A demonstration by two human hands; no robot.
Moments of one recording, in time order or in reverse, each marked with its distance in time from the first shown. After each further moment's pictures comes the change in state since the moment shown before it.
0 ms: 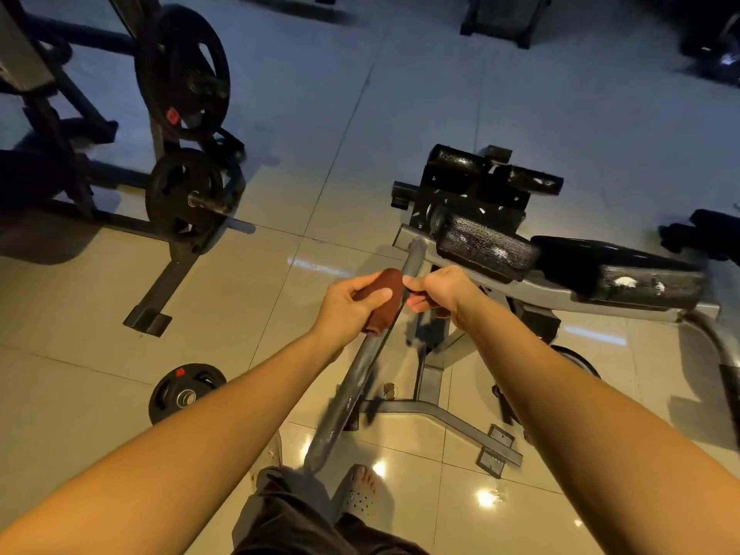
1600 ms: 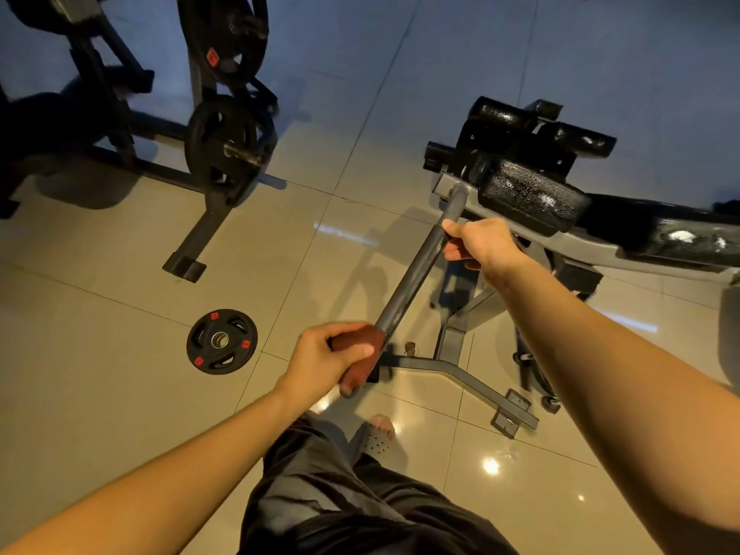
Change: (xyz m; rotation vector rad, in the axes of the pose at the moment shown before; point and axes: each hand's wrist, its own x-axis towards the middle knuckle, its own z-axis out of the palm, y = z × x) left_hand -0.137 -0.103 -0.063 0.073 0.087 0.000; right_hand -0.035 0.013 0.019 0.119 0.133 -0.129
